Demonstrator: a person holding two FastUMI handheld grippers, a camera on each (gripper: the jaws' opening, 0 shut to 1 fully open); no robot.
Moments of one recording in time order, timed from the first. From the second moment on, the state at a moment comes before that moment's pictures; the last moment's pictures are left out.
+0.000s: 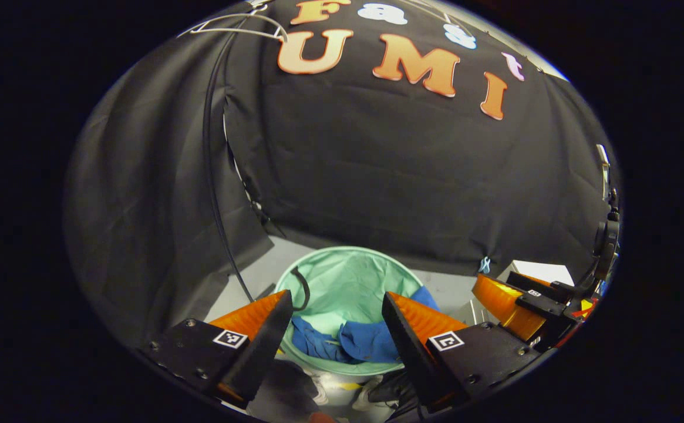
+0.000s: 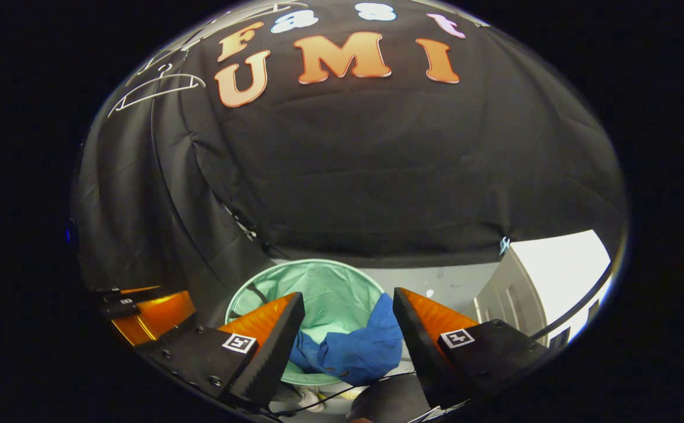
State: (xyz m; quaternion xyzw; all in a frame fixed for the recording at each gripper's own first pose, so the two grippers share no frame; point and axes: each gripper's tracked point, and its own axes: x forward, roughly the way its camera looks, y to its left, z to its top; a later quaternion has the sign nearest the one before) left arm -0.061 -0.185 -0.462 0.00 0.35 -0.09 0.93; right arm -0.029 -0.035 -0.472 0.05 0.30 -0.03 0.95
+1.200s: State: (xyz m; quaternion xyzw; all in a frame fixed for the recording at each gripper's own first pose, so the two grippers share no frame) left arm -0.012 -0.109 -0.170 0.00 0.07 -0.07 1.00; right arm -0.072 -0.159 -0.184 -0.04 0.06 -0.11 0.99
